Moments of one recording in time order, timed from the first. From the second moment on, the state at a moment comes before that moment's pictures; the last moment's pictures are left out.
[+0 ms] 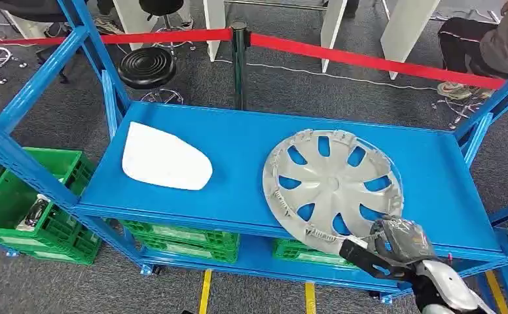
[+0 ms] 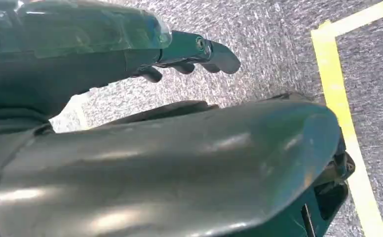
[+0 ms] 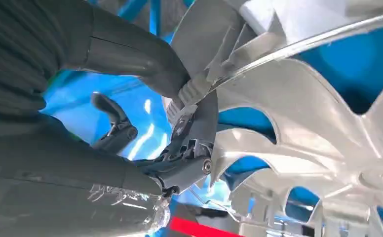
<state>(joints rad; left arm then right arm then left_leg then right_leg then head) -0.11 -0.04 -1.19 -0.22 0.87 0.35 -0.10 -0.23 -0.74 0.75 -1.67 0.52 -0.13 0.48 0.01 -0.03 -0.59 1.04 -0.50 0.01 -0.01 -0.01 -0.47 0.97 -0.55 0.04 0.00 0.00</state>
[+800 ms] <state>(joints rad) -0.11 -0.05 -1.17 -0.22 0.90 0.37 -0.12 0.03 -0.82 0.55 -2.00 0.54 -0.30 0.52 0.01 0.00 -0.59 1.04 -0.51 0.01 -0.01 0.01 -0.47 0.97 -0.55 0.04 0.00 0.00</state>
